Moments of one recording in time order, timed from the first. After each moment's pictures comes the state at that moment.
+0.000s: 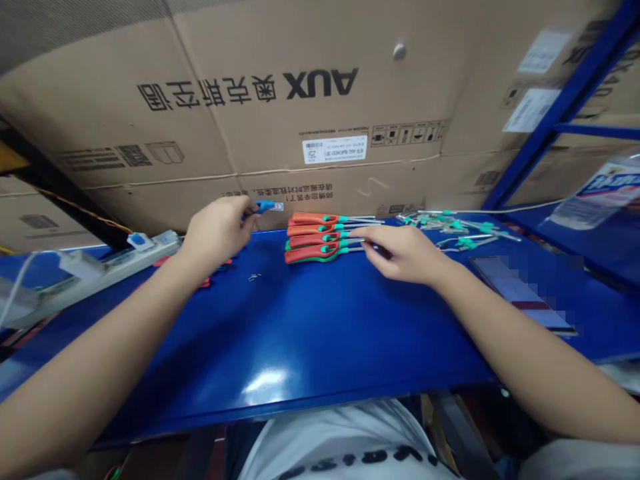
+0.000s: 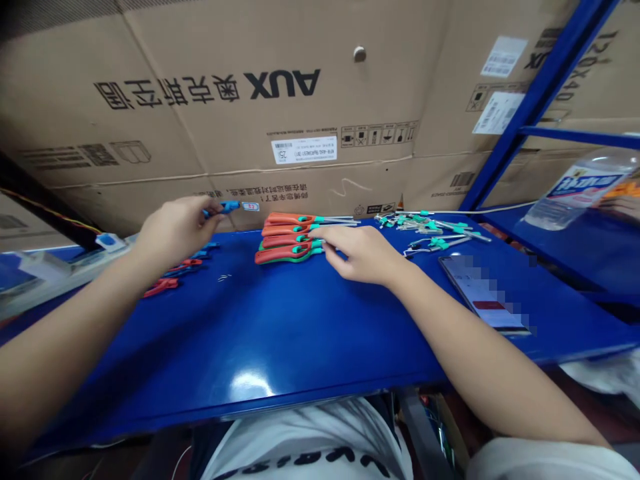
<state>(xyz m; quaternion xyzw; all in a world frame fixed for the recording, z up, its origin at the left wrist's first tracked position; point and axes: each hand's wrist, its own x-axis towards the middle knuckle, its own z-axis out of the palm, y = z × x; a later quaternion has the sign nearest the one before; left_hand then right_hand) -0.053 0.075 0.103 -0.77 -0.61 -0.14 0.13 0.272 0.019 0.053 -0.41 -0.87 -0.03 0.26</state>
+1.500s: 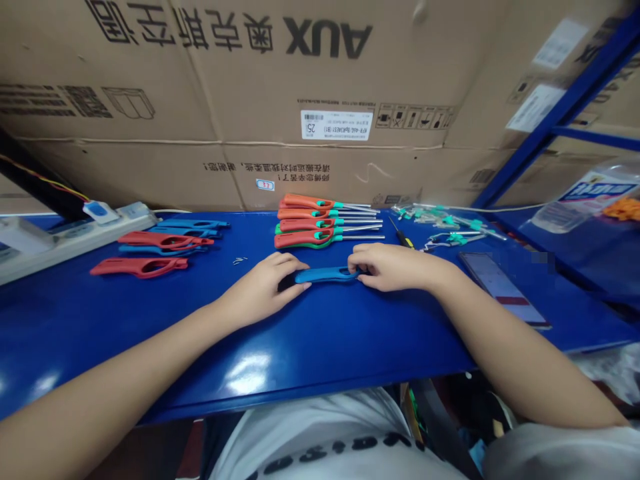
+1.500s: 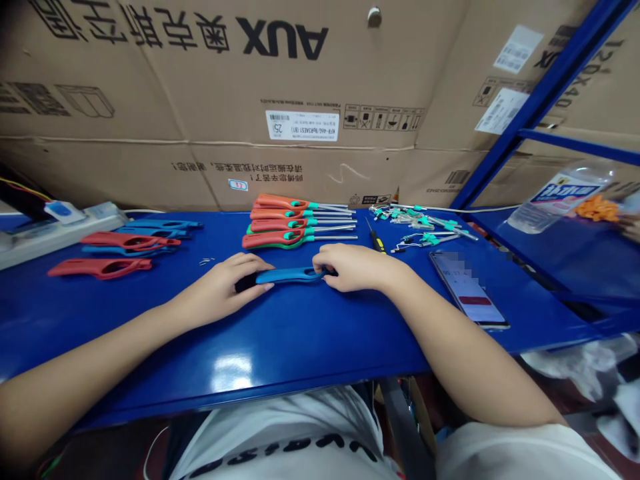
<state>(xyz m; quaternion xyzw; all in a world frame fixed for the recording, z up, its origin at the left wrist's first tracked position) -0.018 0.021 -0.001 -0.90 -0.35 -0.22 -0.15 0.270 0.023 0.040 -0.40 -0.91 0.15 0.00</state>
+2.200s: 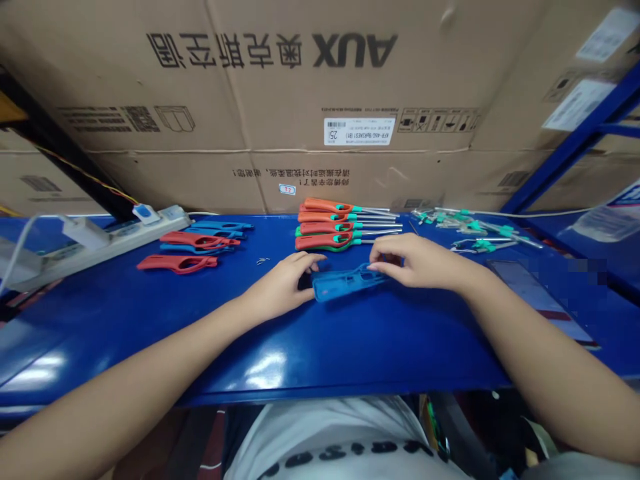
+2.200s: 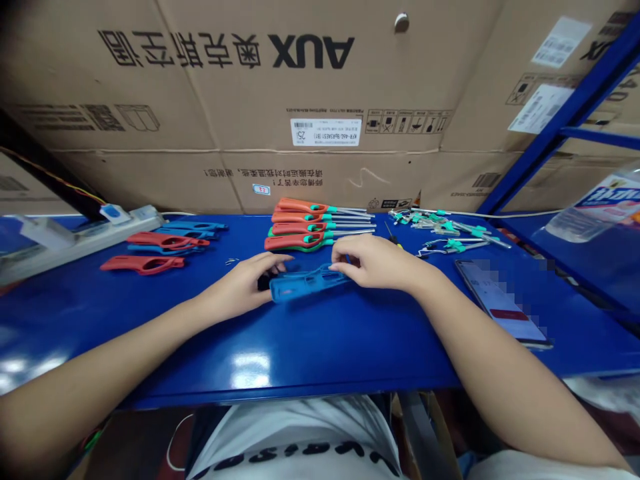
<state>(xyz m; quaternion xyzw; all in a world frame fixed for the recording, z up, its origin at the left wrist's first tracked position) -0.025 0.025 0.001 -0.89 -0.38 -0.21 -0.17 0.268 0.023 0.049 -0.37 -0.91 0.13 0.15</state>
